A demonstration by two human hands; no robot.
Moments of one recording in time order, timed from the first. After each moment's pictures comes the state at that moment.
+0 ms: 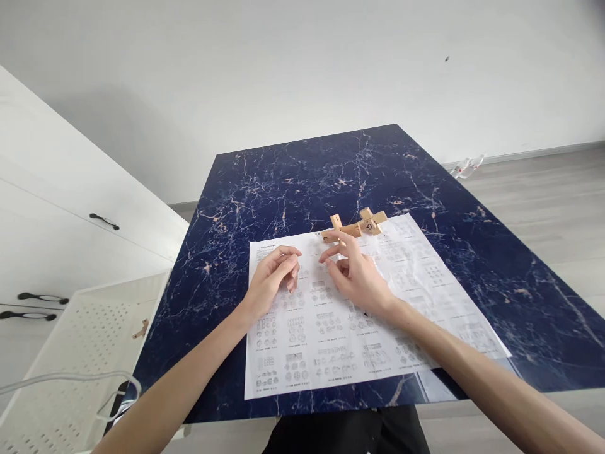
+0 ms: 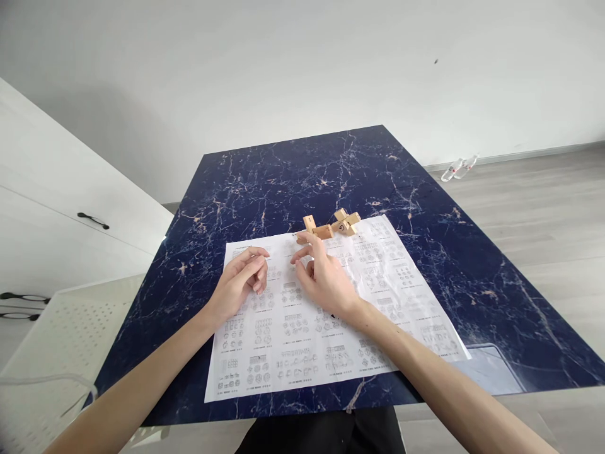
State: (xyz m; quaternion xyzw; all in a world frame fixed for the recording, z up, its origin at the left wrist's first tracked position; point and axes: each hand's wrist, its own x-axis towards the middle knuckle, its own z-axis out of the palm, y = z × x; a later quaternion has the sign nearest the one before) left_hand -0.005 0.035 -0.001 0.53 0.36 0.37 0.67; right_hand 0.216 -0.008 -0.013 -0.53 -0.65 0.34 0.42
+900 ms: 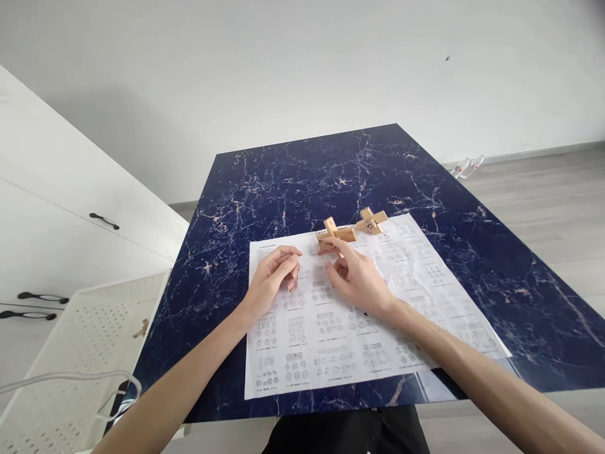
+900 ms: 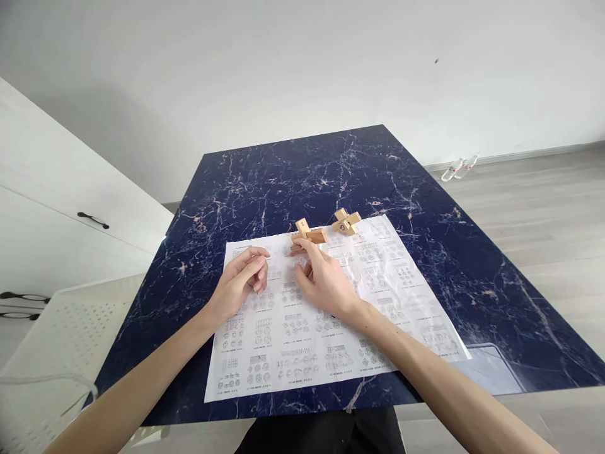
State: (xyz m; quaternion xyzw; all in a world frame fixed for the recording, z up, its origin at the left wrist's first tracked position) left_hand -0.004 0.035 0.000 0.53 0.36 0.37 0.67; right_hand 0.217 -0.007 -0.019 -0.54 -0.68 0.31 0.40
